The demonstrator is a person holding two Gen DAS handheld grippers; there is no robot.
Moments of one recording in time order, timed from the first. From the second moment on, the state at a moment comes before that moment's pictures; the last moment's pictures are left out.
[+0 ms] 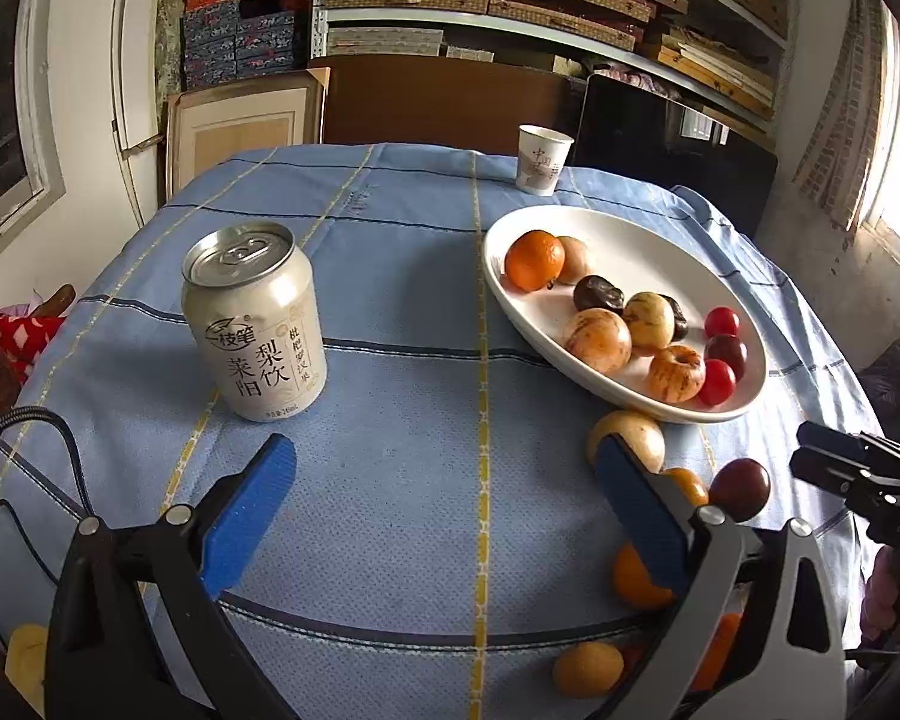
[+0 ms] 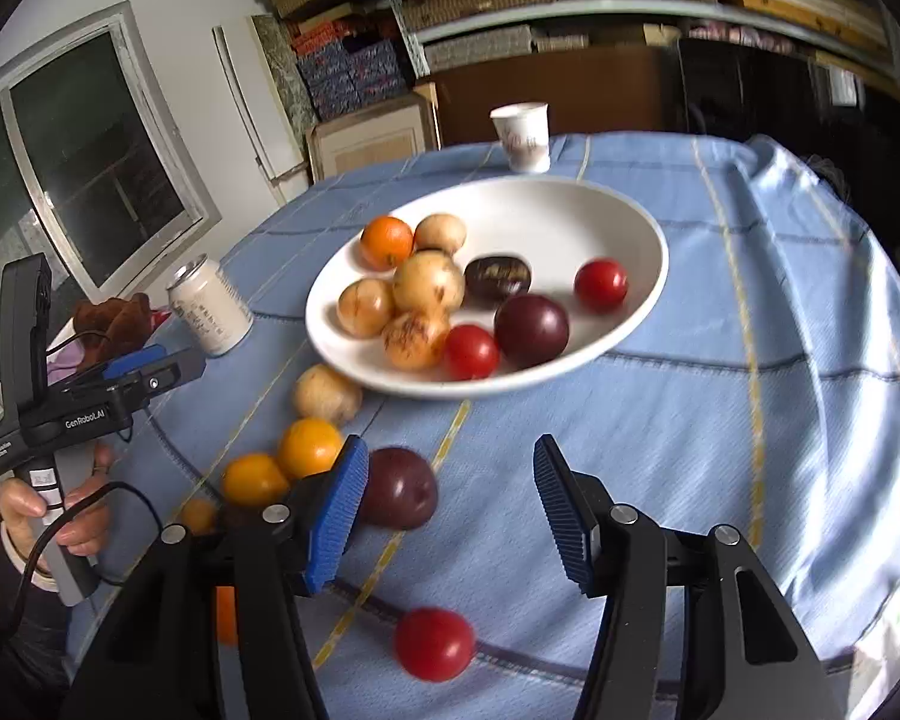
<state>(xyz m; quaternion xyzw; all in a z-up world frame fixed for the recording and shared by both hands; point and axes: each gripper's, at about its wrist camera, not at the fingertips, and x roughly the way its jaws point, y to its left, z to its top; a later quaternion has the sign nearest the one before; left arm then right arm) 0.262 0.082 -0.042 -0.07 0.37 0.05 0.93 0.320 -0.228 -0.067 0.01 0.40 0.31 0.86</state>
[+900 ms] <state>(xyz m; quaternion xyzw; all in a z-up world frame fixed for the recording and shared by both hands) 0.255 0.080 -0.049 -0.07 0.39 0.04 0.92 0.272 -0.228 -0.090 -0.11 0.44 0.37 0.81</state>
